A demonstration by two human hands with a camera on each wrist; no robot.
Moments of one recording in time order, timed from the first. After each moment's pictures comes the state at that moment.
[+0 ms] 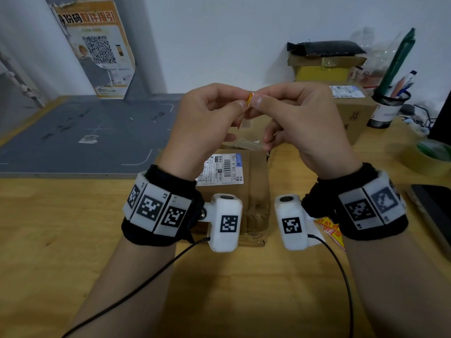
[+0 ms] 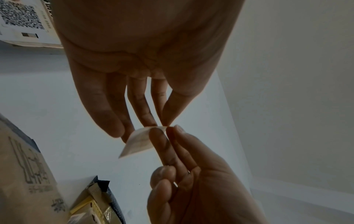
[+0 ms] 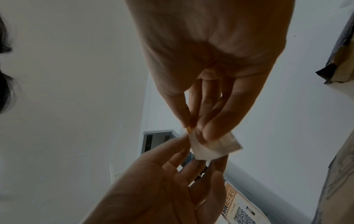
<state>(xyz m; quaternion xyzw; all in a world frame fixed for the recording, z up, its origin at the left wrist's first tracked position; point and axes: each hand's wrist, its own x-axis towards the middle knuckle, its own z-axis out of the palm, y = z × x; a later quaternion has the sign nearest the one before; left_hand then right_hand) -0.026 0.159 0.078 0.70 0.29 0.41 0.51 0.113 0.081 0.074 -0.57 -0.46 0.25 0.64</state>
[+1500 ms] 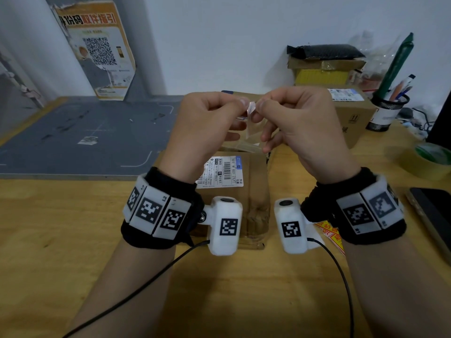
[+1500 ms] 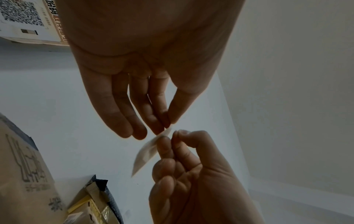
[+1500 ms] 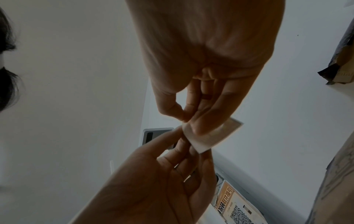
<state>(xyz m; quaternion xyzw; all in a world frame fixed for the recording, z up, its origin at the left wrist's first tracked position) -0.024 0.161 0.079 0.68 0.31 0.42 0.52 0.113 0.084 0.071 -0.55 -0.48 0.22 0.64</state>
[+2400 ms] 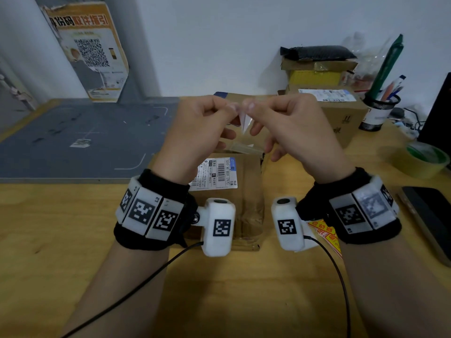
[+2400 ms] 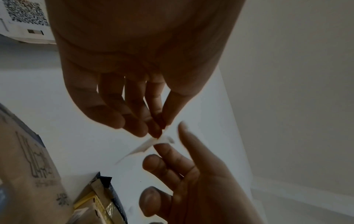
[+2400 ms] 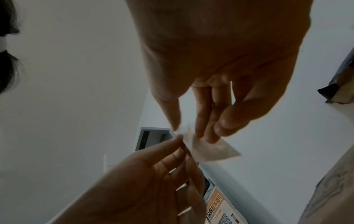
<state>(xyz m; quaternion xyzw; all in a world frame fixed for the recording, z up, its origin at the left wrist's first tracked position) -0.023 0.166 0.074 0.70 0.32 0.39 0.51 0.117 0.082 0.072 -0.65 -0.48 0.18 0.56</state>
